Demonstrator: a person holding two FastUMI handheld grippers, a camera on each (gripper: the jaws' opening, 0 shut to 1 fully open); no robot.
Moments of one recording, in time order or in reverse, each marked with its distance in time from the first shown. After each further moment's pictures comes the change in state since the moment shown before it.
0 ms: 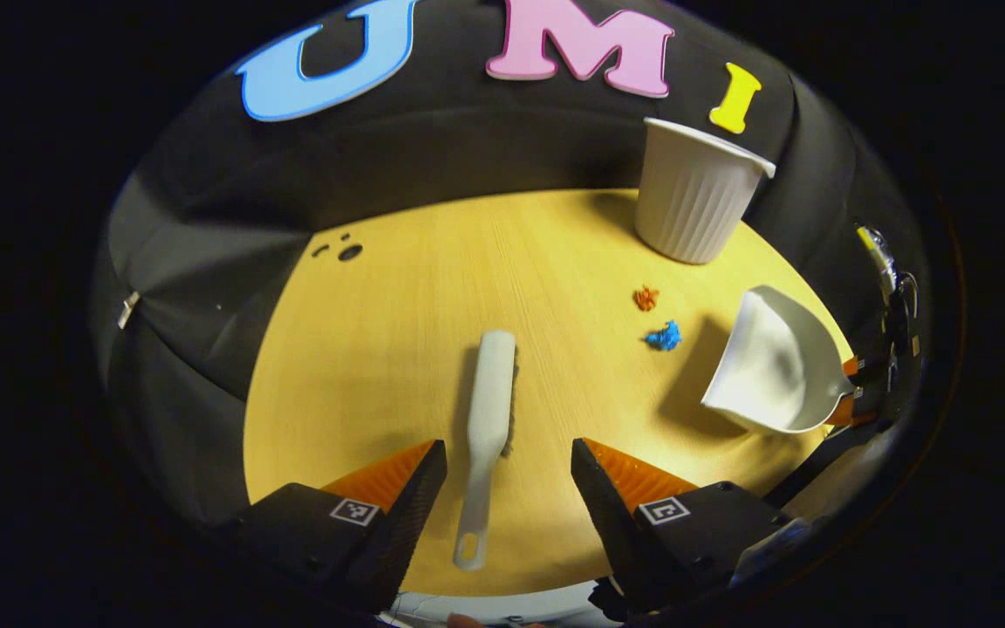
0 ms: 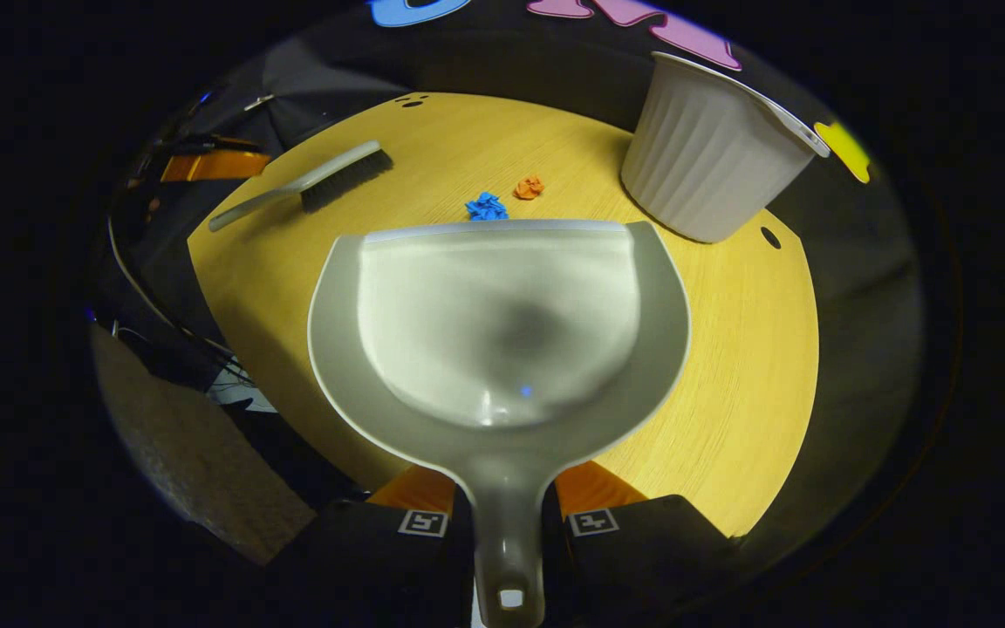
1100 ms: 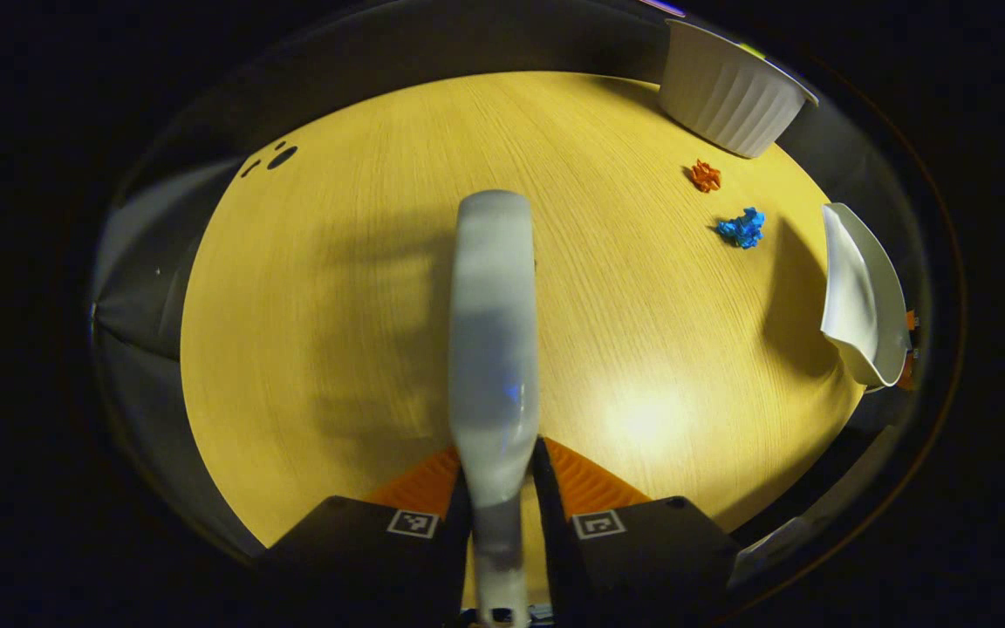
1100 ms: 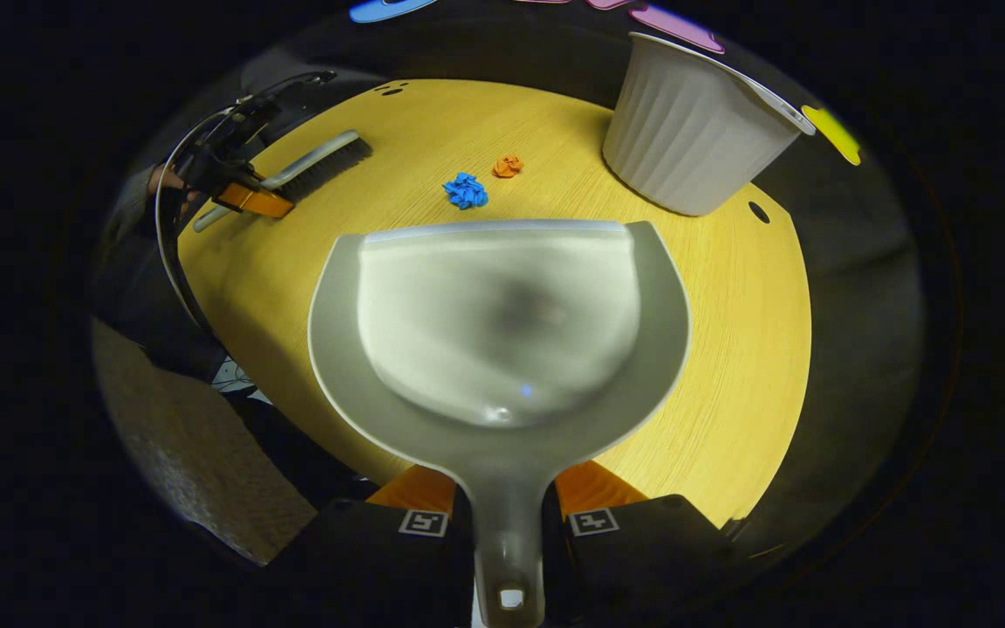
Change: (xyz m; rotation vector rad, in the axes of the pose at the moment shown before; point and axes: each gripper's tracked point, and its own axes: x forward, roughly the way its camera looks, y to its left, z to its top) left arm 0.096 0.018 -0.063 0.038 0.349 -0.015; right arm -0.002 -0.005 -0.006 0.019 0.085 -0.005
